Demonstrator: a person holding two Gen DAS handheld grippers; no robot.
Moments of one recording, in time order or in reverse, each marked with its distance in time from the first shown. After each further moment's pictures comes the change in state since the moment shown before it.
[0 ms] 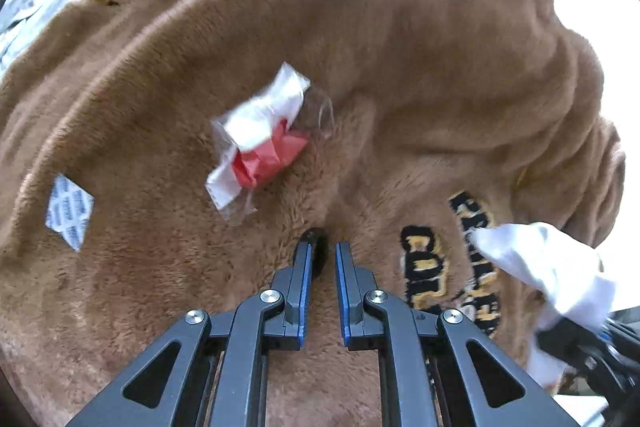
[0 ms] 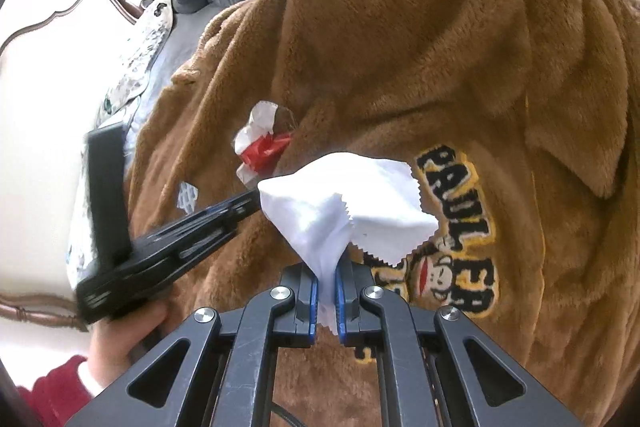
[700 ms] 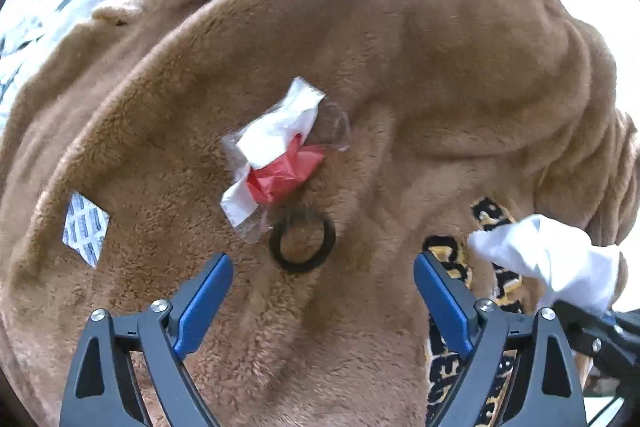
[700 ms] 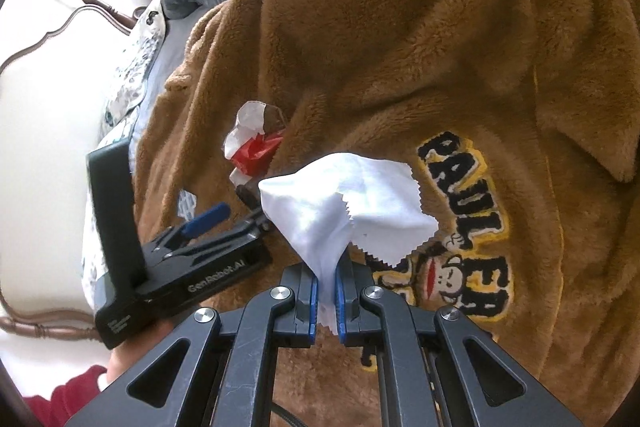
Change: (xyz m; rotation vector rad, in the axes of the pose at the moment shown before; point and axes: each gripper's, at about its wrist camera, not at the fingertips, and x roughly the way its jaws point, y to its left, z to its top) left arm 0.022 -0.031 -0.004 0.022 -0.043 0.078; right arm 0.019 -0.017 0.004 0.076 0.025 0.056
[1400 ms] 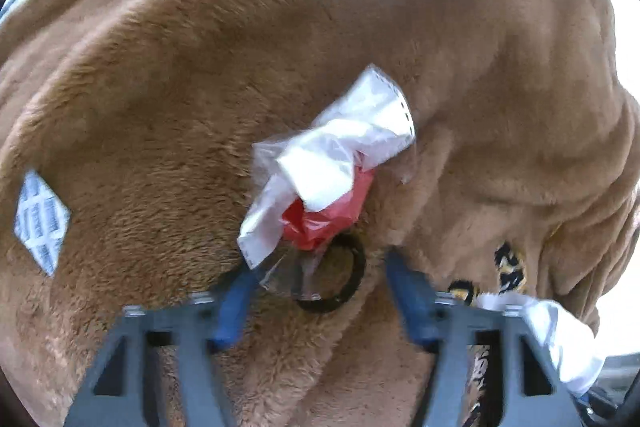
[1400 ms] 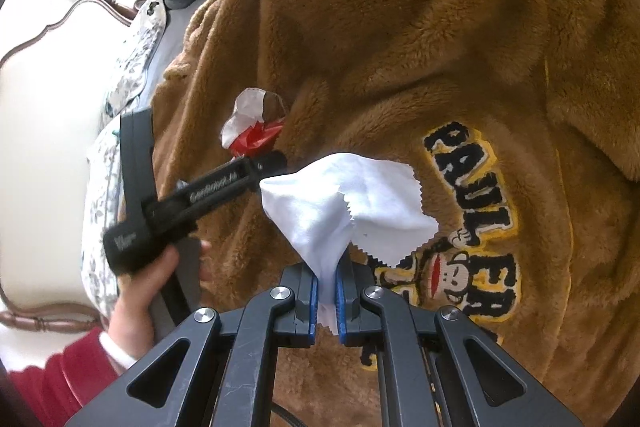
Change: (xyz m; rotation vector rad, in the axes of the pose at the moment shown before) left arm 0.064 0.029 0.032 -0.153 0.105 -0.085; right arm 0.013 -0.002 -0.002 -0.008 0.032 0.002
